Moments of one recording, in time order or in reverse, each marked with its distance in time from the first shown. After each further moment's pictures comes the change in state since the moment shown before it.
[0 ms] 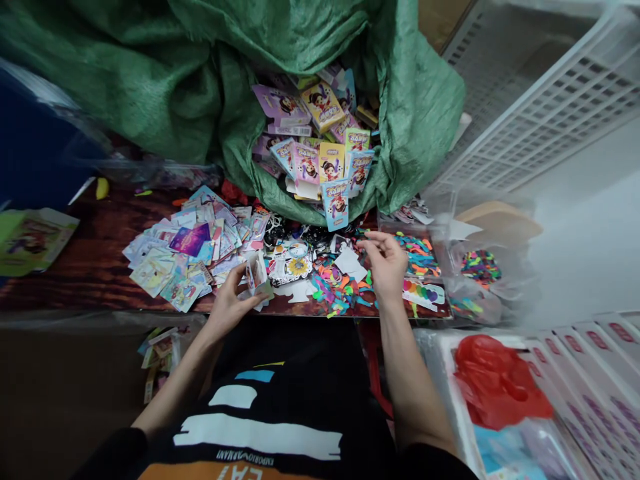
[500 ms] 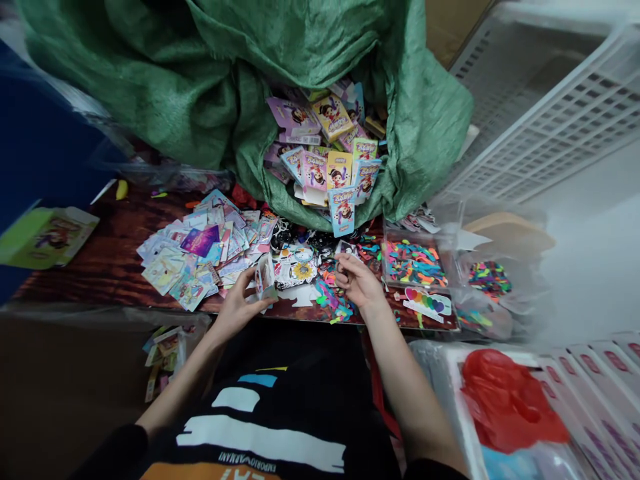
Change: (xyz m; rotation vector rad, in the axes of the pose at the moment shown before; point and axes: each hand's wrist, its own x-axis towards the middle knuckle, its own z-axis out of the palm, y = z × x) left_hand -0.005 -0.001 0.004 0.033 -0.002 0.011; right_hand -0.020 0.011 0.028 0.663 -0.564 0.757
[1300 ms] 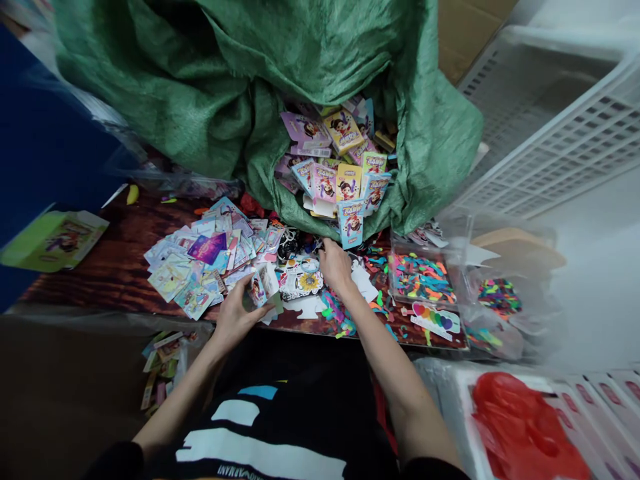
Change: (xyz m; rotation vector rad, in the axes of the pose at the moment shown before) left_hand 0.004 -0.005 -0.015 0.385 0.167 0.081; right_hand 0.072 0.003 0.054 -1.575 0.322 -0.412
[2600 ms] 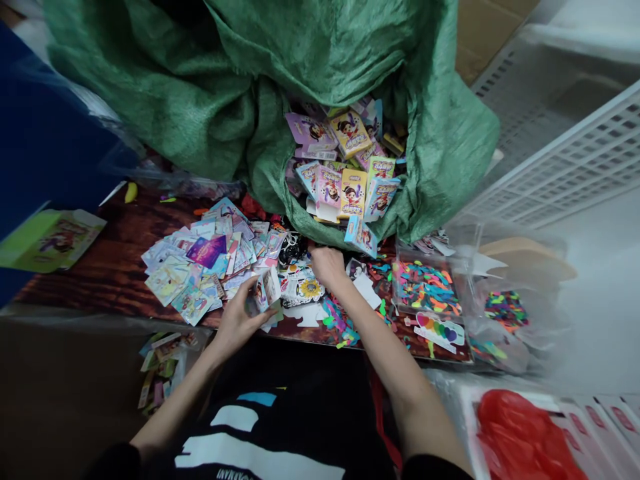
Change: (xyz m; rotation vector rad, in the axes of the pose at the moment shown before) left_hand 0.010 0.004 0.004 -0.145 -0.047 0.037; right_hand 0.027 -0.014 0.009 -0.163 -0.195 -0.162
